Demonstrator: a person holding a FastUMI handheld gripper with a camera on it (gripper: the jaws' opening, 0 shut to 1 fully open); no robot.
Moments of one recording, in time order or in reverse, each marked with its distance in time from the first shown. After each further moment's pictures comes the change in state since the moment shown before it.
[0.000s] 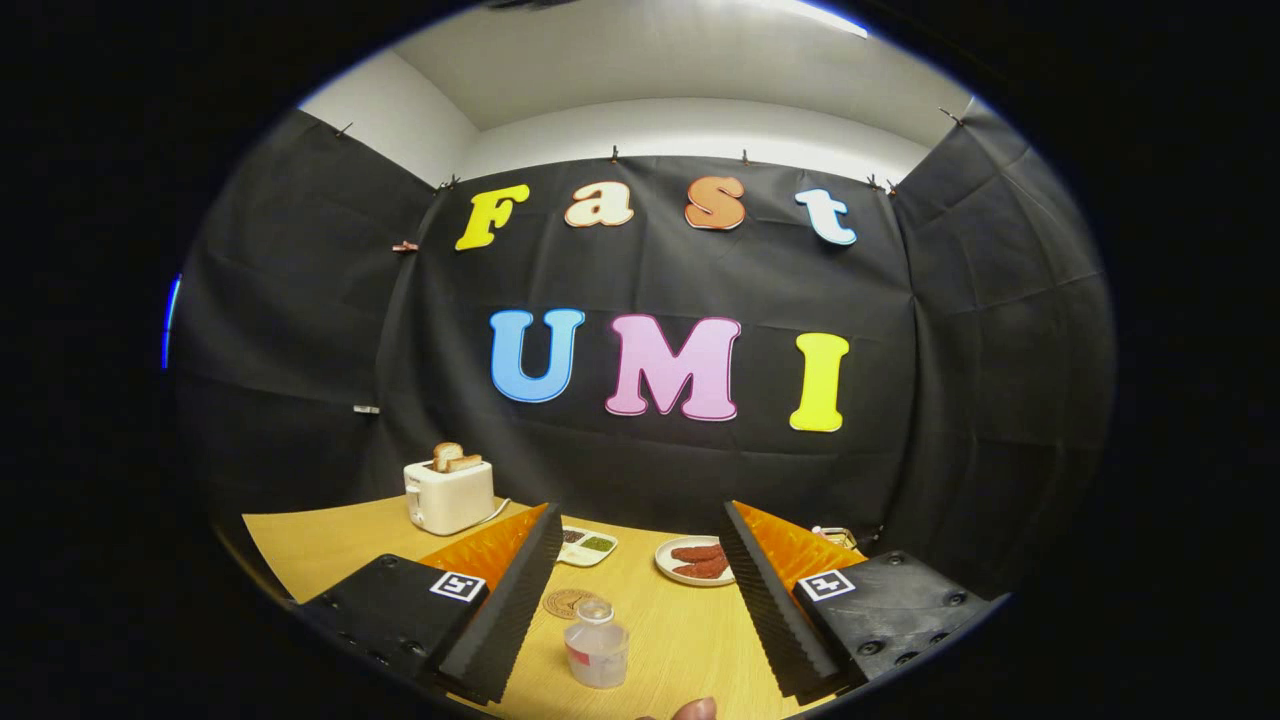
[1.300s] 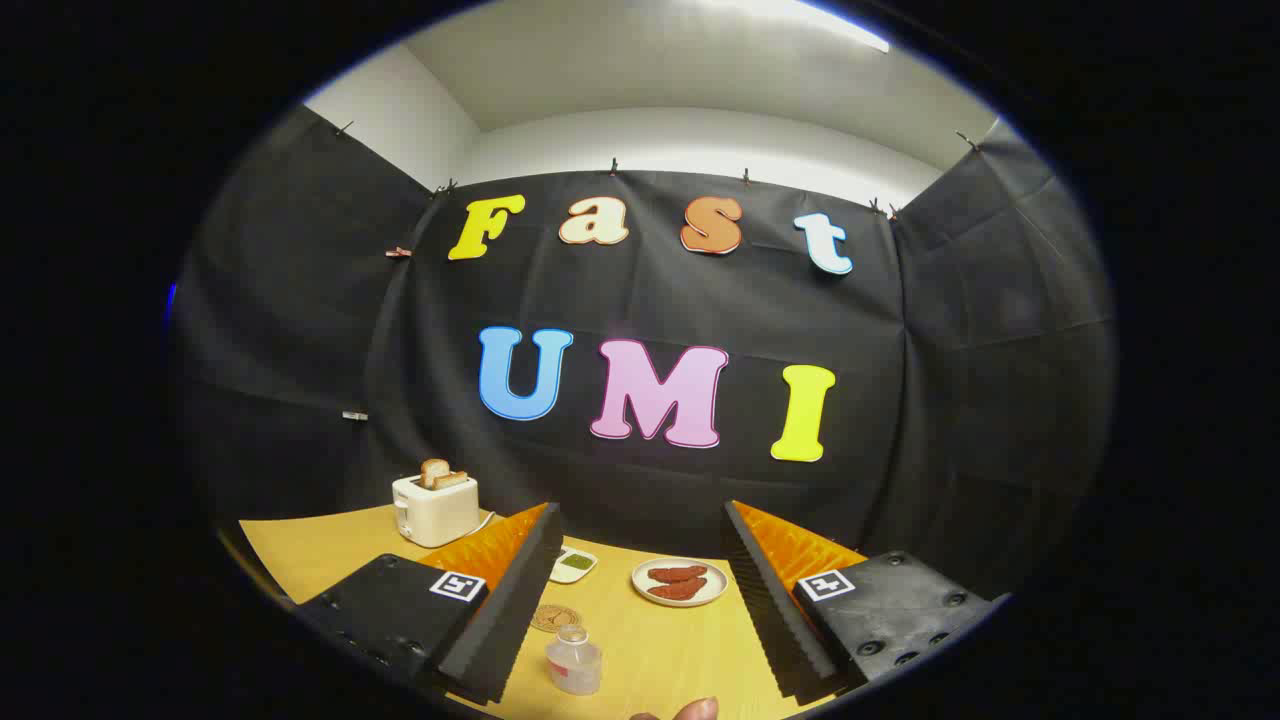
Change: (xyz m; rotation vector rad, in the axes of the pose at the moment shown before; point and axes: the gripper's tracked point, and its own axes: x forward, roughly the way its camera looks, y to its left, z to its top) arm 0.002 -0.025 0.076 -0.024 -0.024 -0.037
